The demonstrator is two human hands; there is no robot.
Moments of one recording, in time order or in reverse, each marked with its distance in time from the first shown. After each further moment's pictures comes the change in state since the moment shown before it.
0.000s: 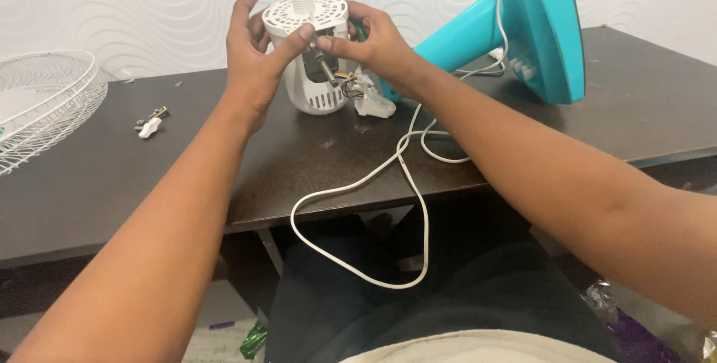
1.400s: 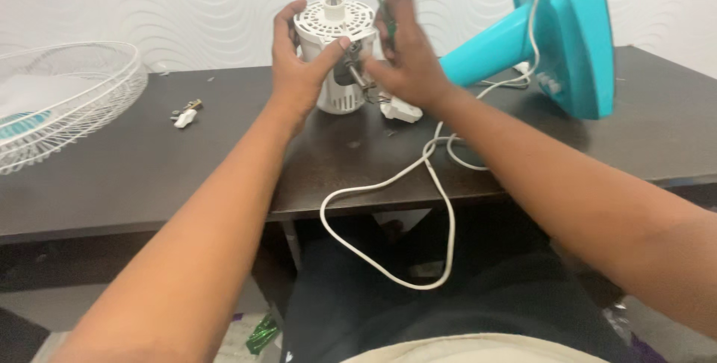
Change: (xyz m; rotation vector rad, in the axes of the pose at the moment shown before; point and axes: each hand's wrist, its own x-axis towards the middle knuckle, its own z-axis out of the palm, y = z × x) left_hand -0.009 -0.007 0.008 -0.010 0.139 0.068; right_hand -0.018 -0.019 0.023 -0.461 0.140 -0.502
